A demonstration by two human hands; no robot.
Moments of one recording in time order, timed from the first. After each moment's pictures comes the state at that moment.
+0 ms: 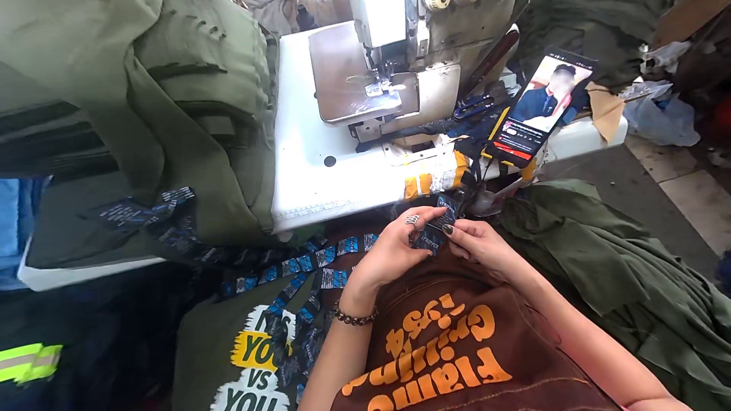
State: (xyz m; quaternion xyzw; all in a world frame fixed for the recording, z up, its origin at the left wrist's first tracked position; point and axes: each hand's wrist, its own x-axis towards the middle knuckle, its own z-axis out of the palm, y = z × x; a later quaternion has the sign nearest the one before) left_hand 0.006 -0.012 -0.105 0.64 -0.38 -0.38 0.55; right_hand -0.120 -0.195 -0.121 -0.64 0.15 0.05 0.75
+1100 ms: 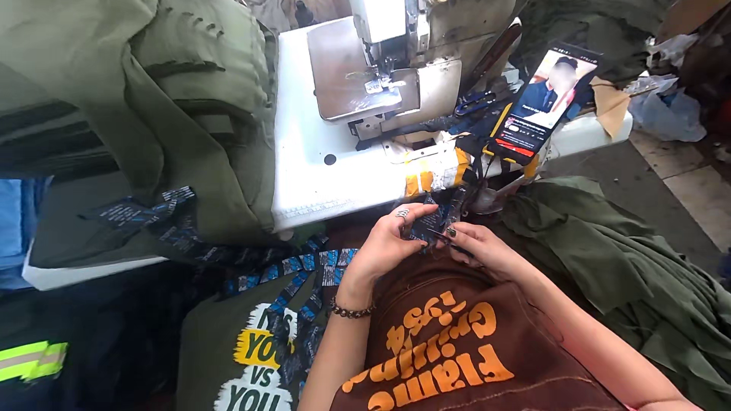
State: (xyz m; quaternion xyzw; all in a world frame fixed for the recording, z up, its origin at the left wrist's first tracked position) left_hand 0.014 -0.007 -0.109 0.64 -0.32 -0.38 0.58; right_hand -0.127 -0.198 -0.125 -0.63 0.14 0.11 0.76
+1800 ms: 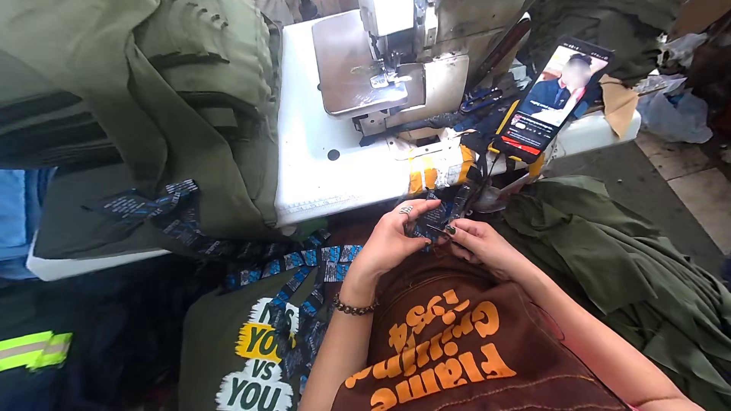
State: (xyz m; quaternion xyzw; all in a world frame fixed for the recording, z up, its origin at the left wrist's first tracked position) left_hand 0.012 -0.008 -0.109 0.65 -0.31 -0.38 0.59; right_hand -0.123 -0.195 -0.128 -0.63 0.15 0.09 0.75
